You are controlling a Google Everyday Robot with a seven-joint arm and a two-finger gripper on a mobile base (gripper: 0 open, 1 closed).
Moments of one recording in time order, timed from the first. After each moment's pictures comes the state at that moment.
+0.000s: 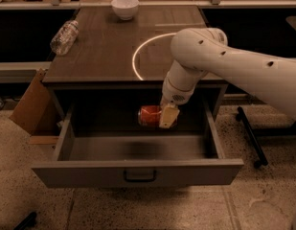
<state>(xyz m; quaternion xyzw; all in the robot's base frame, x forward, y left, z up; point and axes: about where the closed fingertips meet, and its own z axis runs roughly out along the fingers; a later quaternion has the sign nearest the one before) 0.594 -0.067 0.729 -0.67 0.73 0.05 0.13</state>
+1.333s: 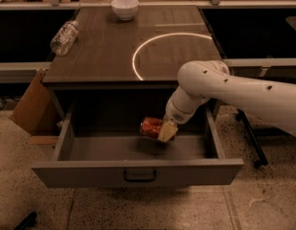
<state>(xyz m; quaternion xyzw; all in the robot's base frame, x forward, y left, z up) 0.588 -0.074 0.660 -0.59 0.79 0.07 0.16</state>
